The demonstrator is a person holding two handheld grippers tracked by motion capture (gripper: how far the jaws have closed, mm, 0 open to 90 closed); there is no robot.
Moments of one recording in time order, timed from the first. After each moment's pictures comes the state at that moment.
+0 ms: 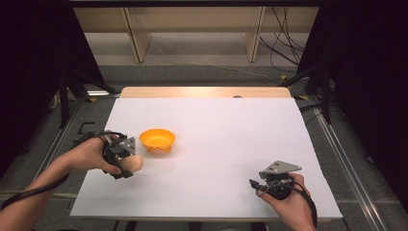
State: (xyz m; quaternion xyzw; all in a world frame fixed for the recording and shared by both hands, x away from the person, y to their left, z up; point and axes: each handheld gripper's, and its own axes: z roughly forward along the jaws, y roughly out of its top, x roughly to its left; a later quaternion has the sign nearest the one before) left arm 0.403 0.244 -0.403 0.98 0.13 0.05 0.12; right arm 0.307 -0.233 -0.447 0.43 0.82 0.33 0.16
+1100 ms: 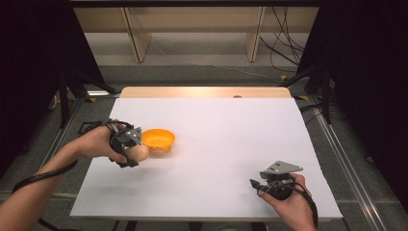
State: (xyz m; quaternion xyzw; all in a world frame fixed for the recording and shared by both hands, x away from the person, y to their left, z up) left arm 0.430 0.230 -0.393 0.98 0.11 0.06 0.13; right arm 0.307 -0.235 -0.446 0.43 0.82 0.34 0.16
